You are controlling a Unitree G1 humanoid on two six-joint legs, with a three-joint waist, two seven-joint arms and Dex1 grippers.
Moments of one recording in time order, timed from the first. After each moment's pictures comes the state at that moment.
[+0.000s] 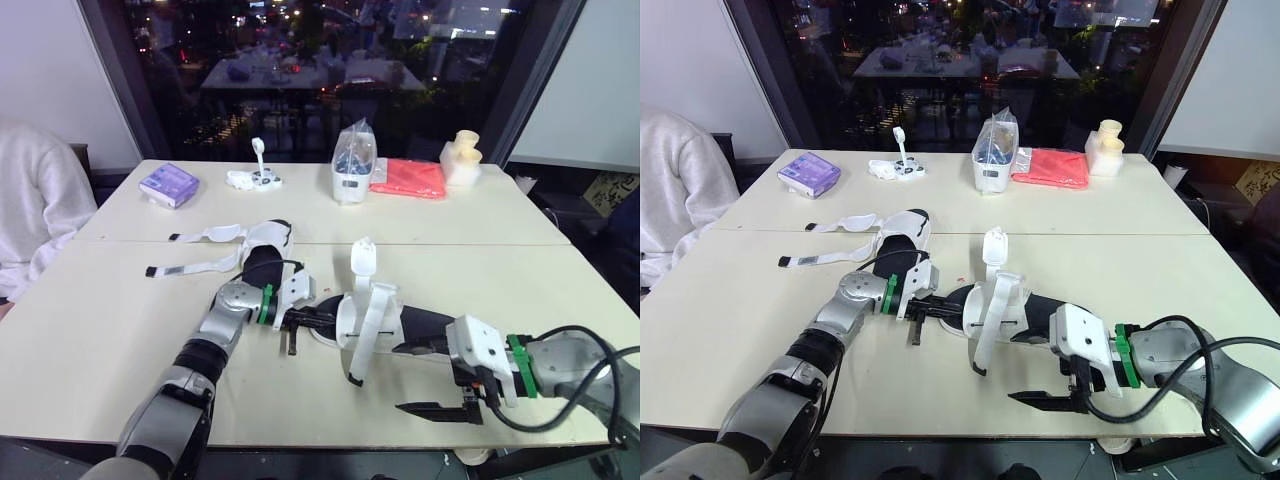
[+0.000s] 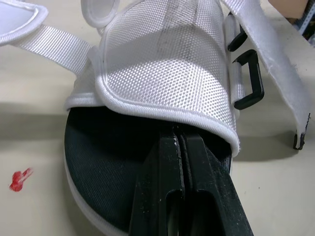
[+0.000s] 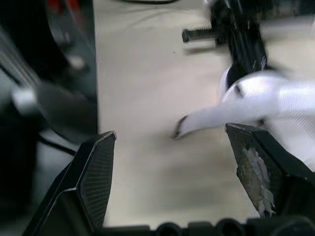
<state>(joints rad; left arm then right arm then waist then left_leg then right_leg) -0.77 0.26 -0.22 0.71 -0.07 -0.10 -1.31 -0.03 -1.15 0.06 -0.59 0.76 0.52 0.89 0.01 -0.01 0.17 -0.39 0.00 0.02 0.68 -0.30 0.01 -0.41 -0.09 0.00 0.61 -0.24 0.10</state>
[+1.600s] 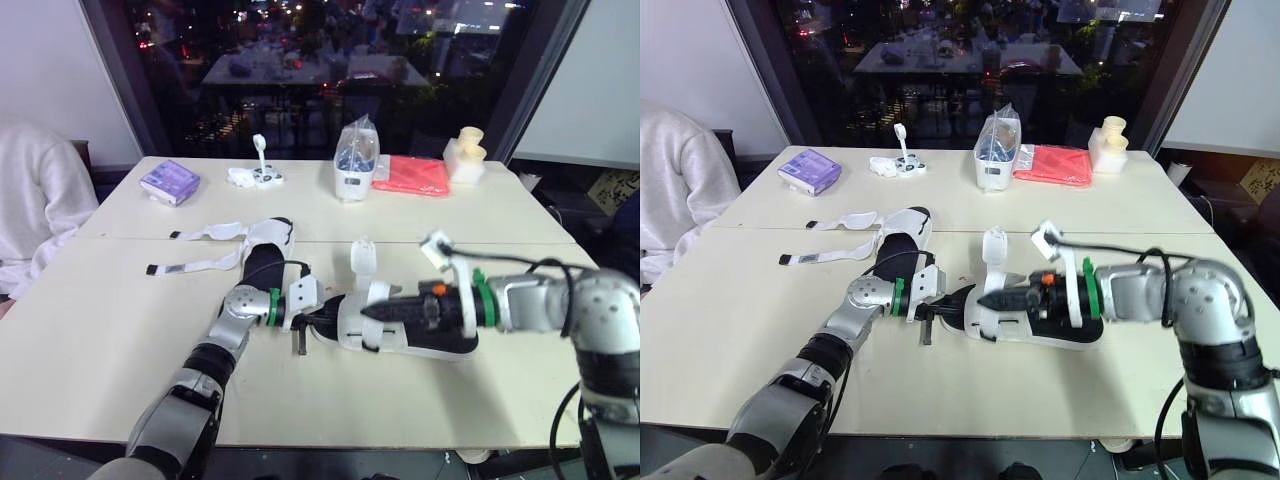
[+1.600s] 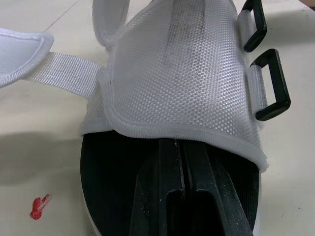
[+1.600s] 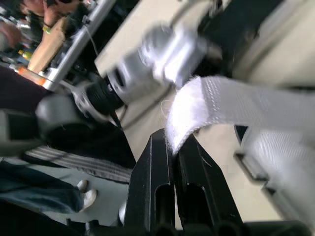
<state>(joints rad) -0.77 0.22 -0.23 0.79 -0.03 -0.32 -1.22 -0.74 -0.78 -0.08 -0.09 1.35 1.46 0.51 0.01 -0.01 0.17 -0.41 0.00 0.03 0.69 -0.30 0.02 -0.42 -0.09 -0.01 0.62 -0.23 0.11</state>
